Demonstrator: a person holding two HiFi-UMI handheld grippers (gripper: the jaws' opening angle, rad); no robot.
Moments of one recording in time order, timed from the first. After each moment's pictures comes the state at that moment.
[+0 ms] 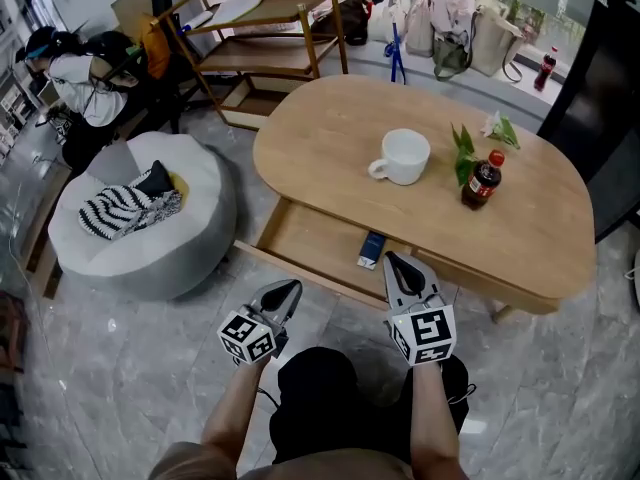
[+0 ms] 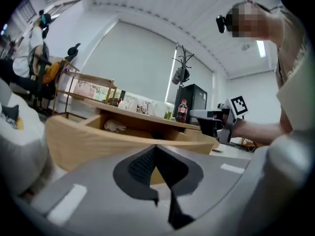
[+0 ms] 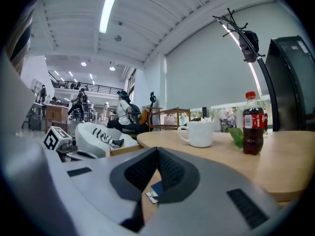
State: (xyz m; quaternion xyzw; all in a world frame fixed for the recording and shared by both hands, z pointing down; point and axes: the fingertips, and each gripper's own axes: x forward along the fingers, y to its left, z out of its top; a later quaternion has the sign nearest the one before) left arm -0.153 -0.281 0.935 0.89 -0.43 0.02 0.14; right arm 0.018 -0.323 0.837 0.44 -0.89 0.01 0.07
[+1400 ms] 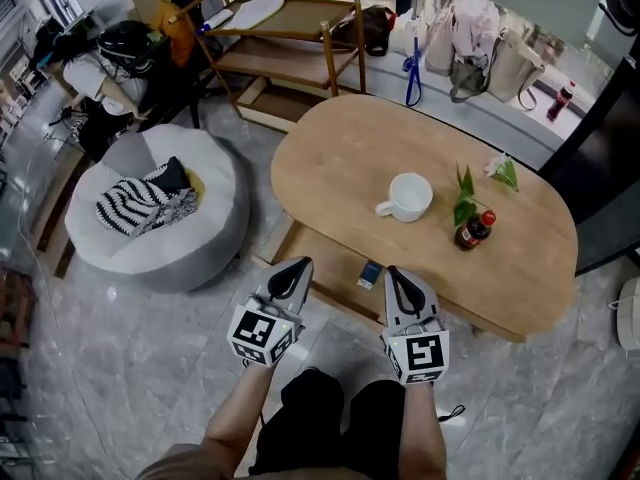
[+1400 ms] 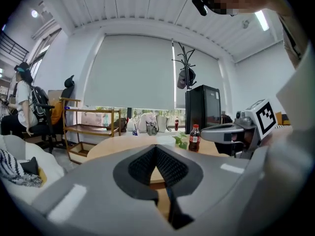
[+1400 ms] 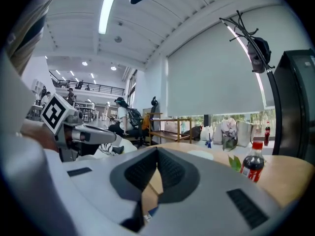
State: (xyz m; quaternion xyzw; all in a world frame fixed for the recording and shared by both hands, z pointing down) left arm -0.126 -0.337 0.726 0.85 -0.52 0.07 0.06; right arm 0.012 -0.342 0.715 0.44 -0.90 0.01 0.08
